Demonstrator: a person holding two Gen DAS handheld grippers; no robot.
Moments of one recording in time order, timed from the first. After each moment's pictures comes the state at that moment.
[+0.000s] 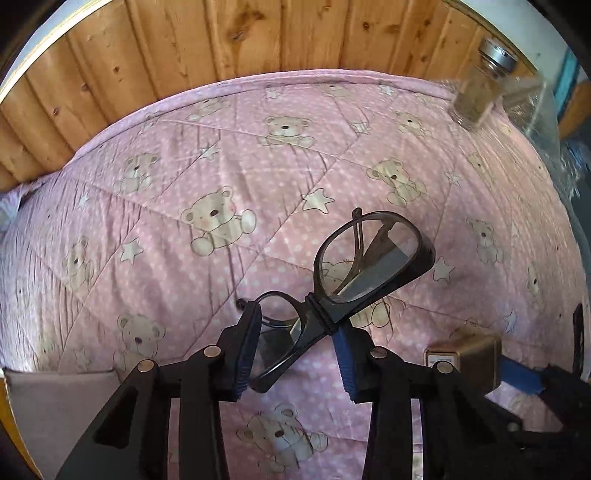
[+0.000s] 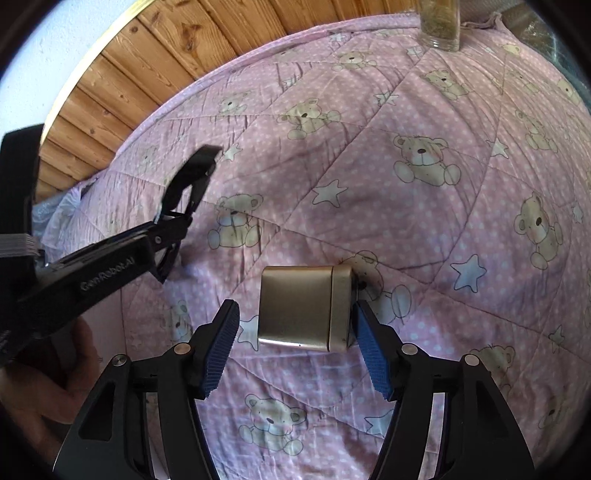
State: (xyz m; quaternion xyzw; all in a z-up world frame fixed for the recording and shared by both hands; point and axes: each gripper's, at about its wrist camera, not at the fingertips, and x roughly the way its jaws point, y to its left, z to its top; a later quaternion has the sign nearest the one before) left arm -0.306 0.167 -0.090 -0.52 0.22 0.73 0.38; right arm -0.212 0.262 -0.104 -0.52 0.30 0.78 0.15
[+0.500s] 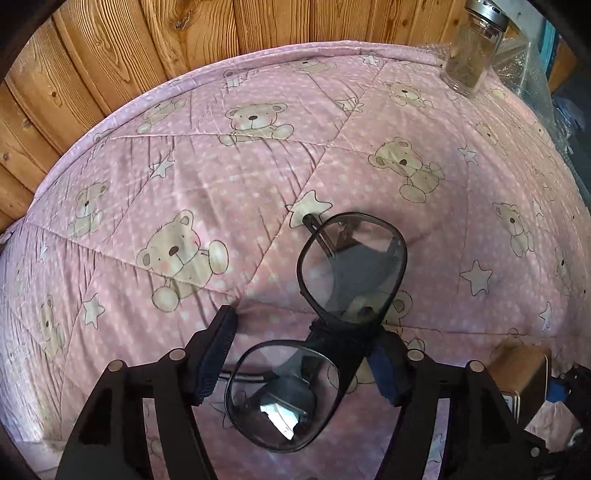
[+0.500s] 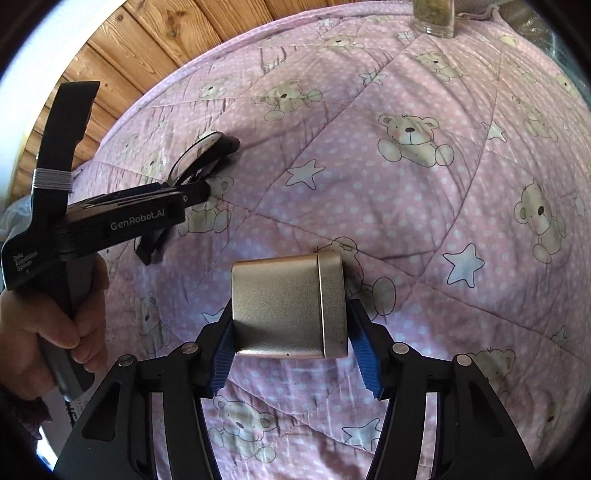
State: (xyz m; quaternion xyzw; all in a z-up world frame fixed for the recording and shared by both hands) left arm -0.316 0.202 -0.135 -0.50 0.28 0.70 0.43; right arm -0.199 0.270 -0.123 -0.53 0.30 0.78 0.16
